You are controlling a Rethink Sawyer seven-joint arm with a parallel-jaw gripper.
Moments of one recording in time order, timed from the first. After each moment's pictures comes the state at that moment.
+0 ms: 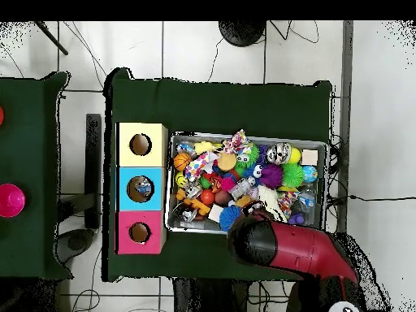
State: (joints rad) arm -0.36 -0.84 -0.13 1.88 -0.32 0.43 2.49
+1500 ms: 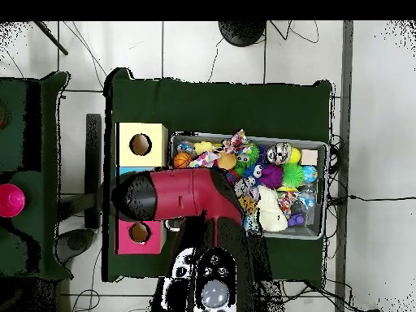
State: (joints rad) arm 0.00 -0.81 -0.06 1.62 -0.18 0.78 2.49
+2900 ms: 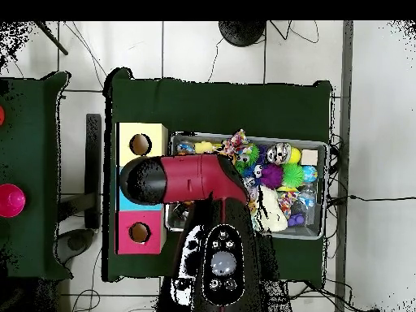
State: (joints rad) arm -0.02 -0.72 -0.06 1.54 -0.17 0.78 2.49
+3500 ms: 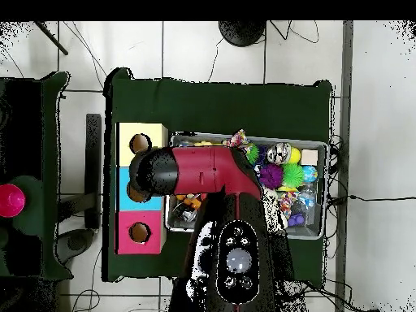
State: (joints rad) arm -0.06 -0.72 -0.05 1.50 -0.17 0.78 2.49
